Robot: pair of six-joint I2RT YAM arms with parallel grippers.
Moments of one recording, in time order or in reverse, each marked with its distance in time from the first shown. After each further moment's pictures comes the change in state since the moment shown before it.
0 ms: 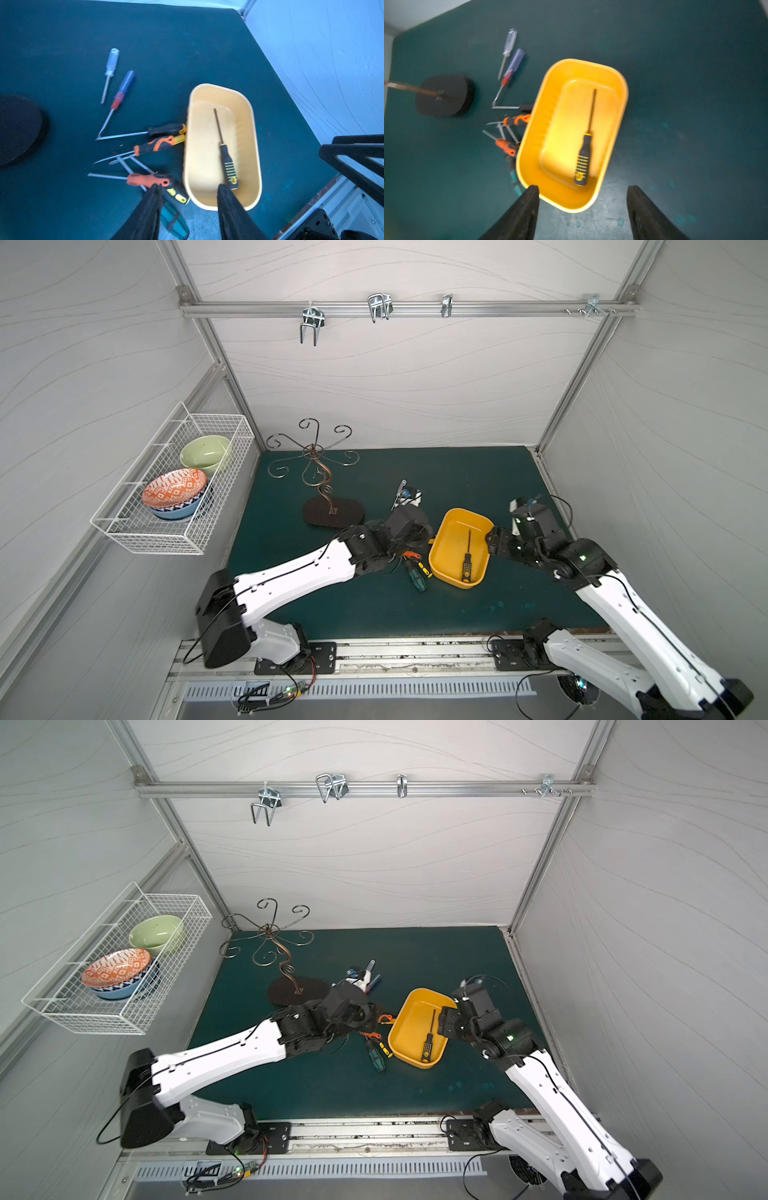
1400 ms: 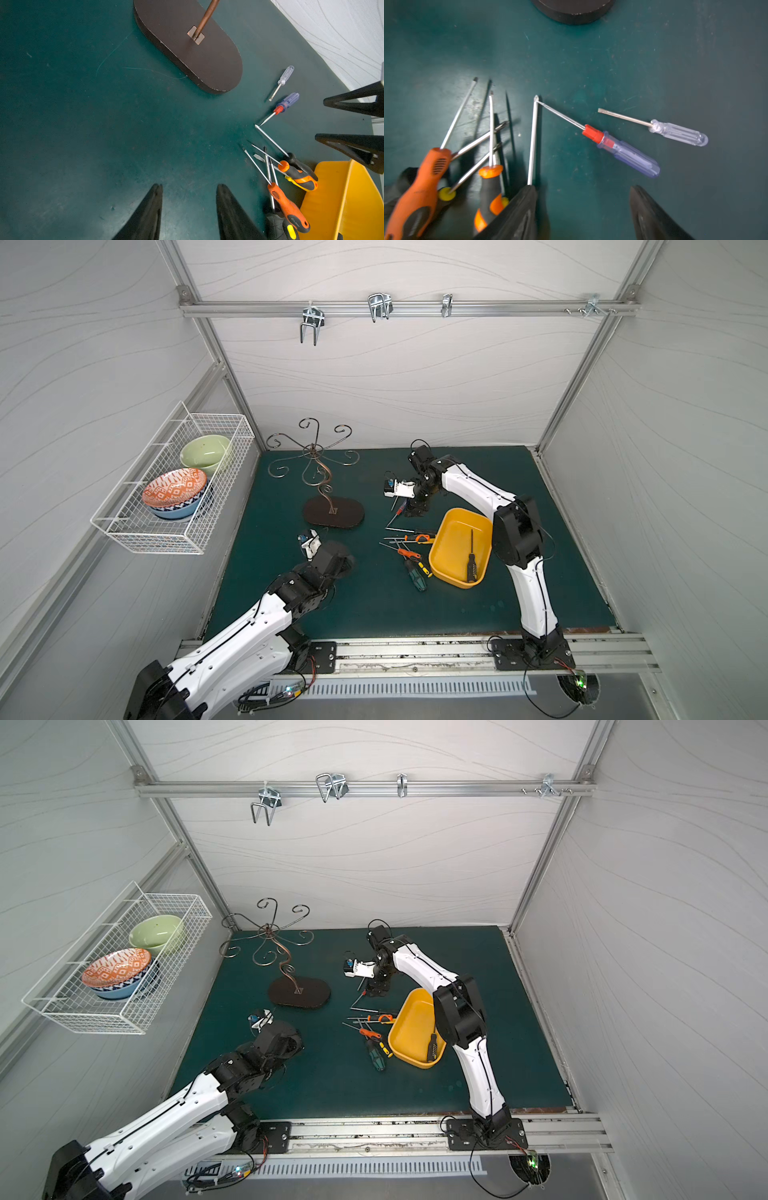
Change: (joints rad) left arm 0.334 -0.507 -0.578 -0.088 -0.105 -0.371; right arm -0.022 1.276 0.957 0.019 -0.414 -1.460
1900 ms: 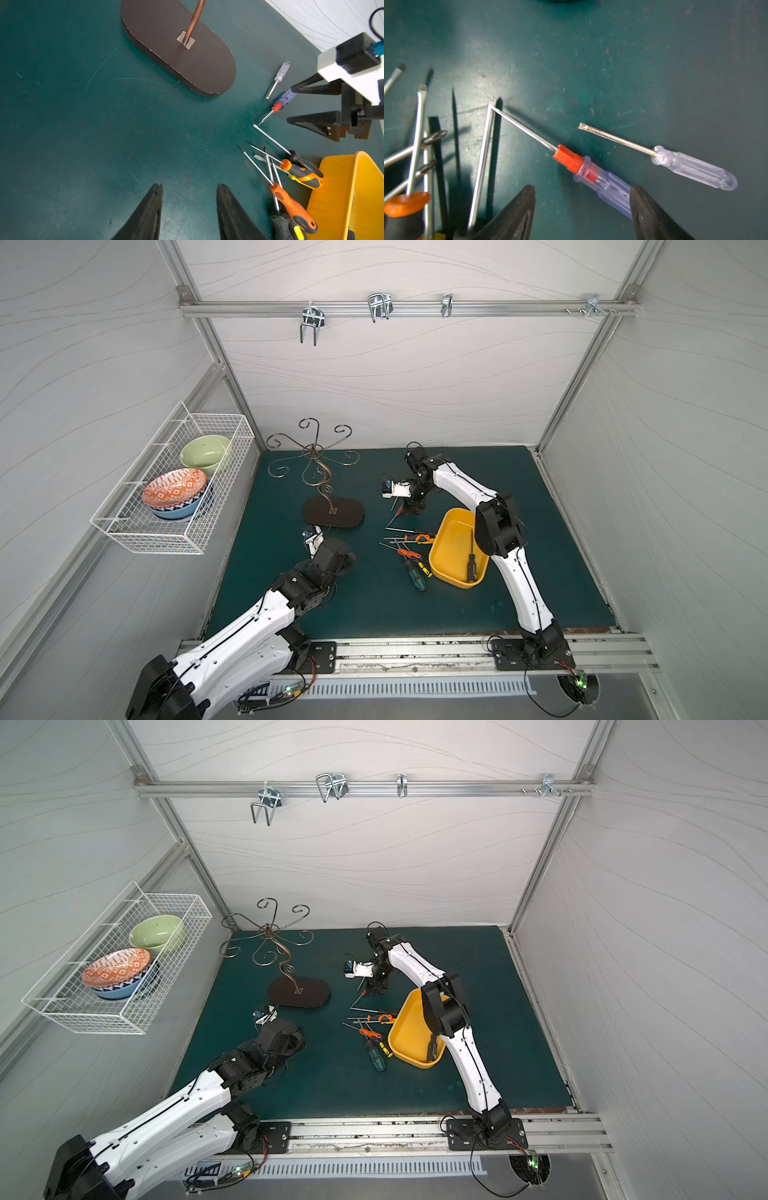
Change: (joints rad) left arm 0.011 0.036 0.000 0.059 0.004 0.081; right arm -0.032 0.235 0.240 -0.085 -0.048 -0.100
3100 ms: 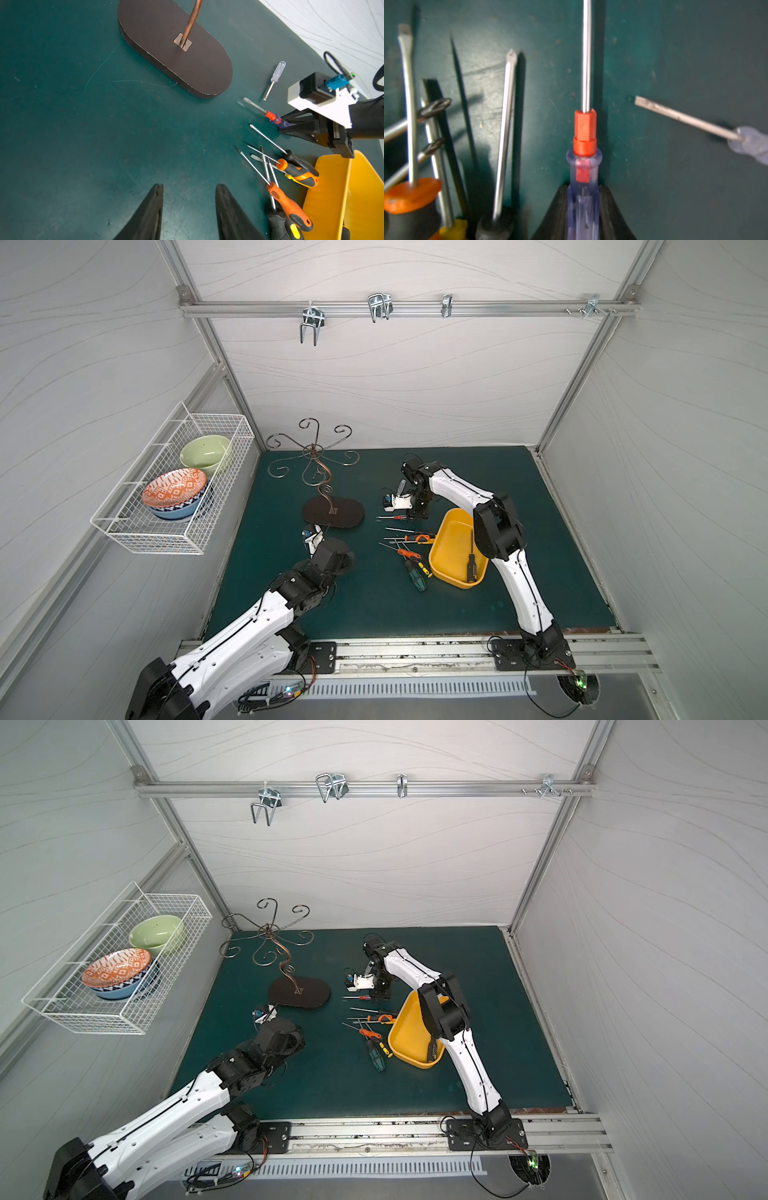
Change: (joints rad) left arm 0.006 -0.023 0.006 -0.008 0.004 0.009; right arm 0.052 -0.054 -0.138 -0.024 0.147 0.029
